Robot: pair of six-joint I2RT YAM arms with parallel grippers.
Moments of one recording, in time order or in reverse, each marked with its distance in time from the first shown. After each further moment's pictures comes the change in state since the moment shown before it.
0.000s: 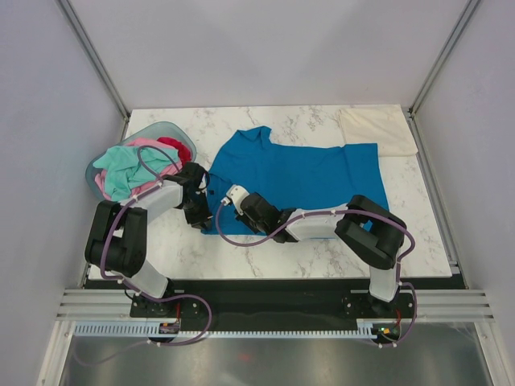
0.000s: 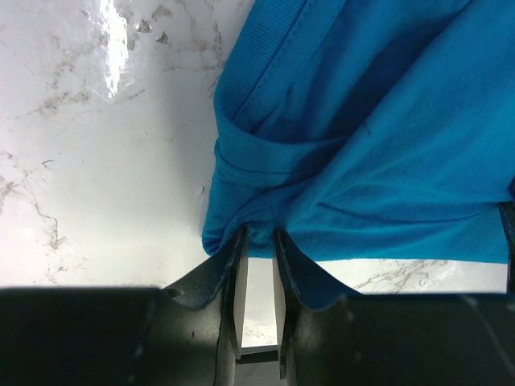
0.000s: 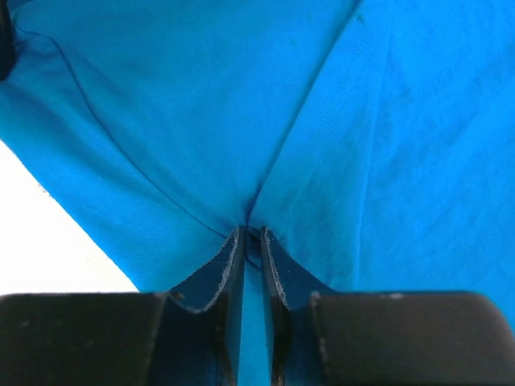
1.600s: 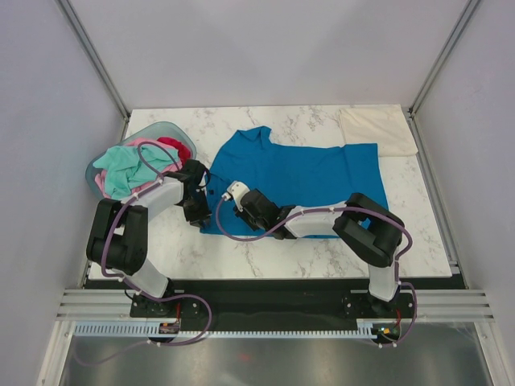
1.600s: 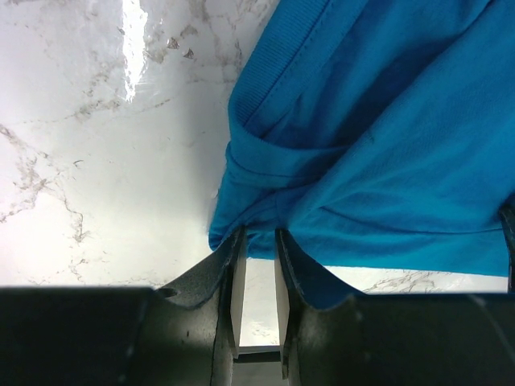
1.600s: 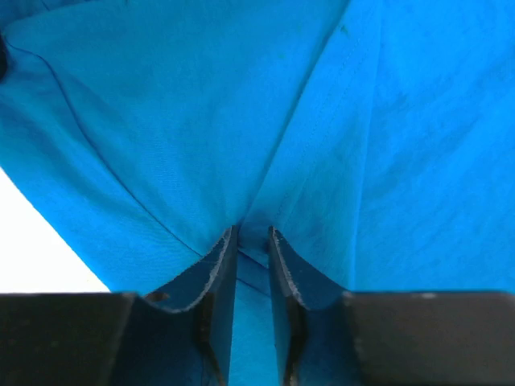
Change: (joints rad) left arm 0.000 0.017 0.043 -0.043 -0.046 0.001; right arm -0.018 0.014 0.026 0.000 -0.030 0.041
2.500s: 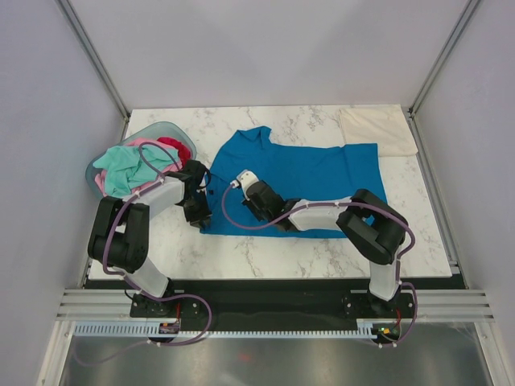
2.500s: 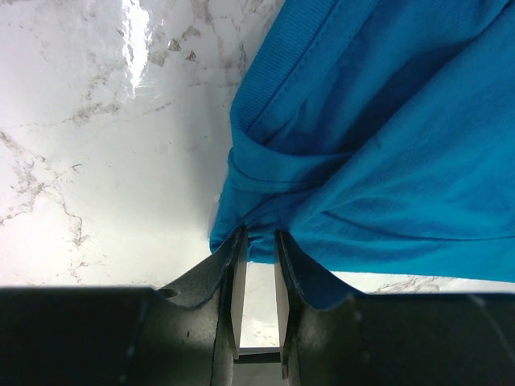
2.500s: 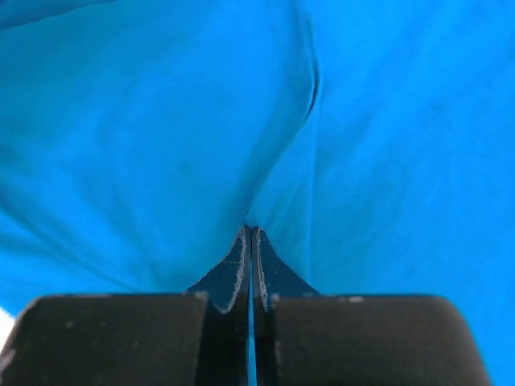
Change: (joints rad) left arm 0.000 0.019 0.002 0.000 -0.004 0.000; right arm -0.056 -0.001 0.013 -0.011 0.080 0.026
